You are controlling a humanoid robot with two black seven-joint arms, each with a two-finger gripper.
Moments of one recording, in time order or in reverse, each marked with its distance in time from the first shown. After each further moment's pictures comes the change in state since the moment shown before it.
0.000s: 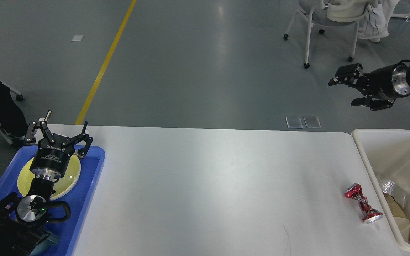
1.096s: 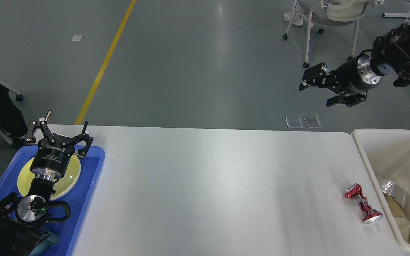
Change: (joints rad) left arm 0.000 0.000 0.000 0.000 0.000 0.000 0.000; right arm 0.240 0.071 -0.058 0.354 -0.153 -0.025 -0.017
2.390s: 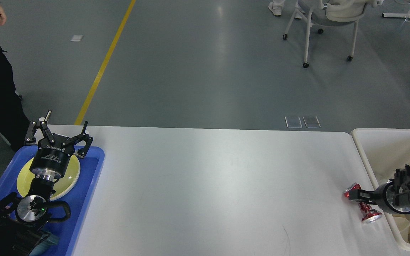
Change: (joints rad) left arm 0.000 0.000 0.000 0.000 0.000 0.000 0.000; right arm -0.332 -0.101 -0.223 0.596 -0.217 -0.983 -0.018
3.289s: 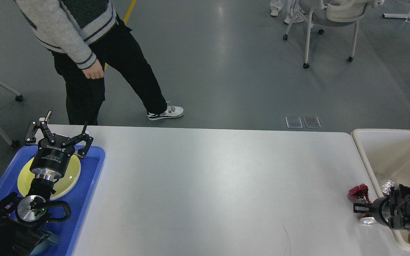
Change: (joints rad) left arm 0.000 0.000 0.000 0.000 0.000 0.000 0.000; right arm -0.208 0.046 0.013 -0.180 0.006 -0.096 0.032
